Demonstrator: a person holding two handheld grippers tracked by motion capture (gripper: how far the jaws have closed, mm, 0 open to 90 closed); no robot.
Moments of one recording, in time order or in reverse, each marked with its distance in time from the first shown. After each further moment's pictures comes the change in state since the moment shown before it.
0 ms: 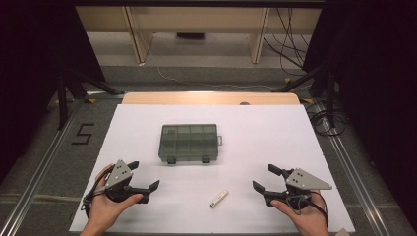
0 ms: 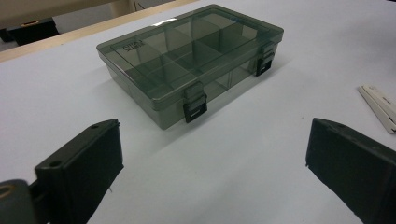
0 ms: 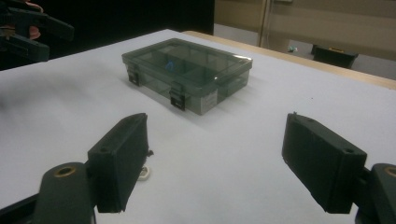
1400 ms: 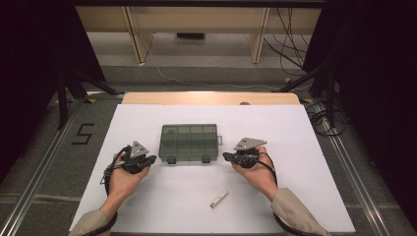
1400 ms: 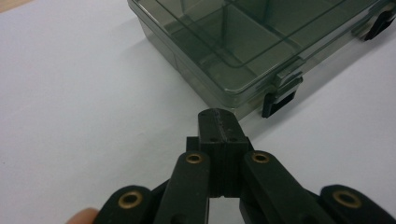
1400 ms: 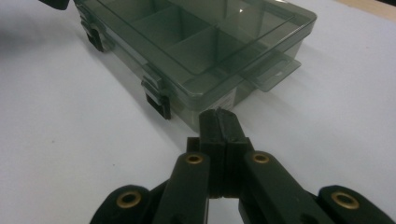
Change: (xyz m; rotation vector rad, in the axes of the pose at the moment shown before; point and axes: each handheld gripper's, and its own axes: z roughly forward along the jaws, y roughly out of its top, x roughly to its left) left arm 0.038 0.015 0.068 0.252 0.120 -0.004; right arm -0.016 0.025 0.150 0.294 0.080 -0.056
